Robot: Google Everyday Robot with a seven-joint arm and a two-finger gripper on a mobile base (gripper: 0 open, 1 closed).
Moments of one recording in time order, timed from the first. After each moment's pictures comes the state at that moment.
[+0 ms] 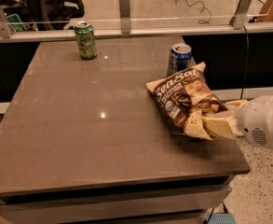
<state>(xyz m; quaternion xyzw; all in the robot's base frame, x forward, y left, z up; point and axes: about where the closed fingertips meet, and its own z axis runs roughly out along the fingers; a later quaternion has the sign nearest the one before) 0.437 -0.174 0.875 -0.34 0.83 0.12 0.44</state>
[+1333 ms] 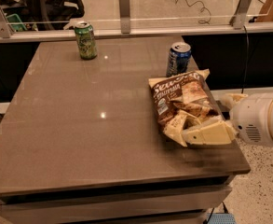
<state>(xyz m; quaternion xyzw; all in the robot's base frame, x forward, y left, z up) 0.438 -0.163 0.872 -0.34 0.83 0.14 0.42</state>
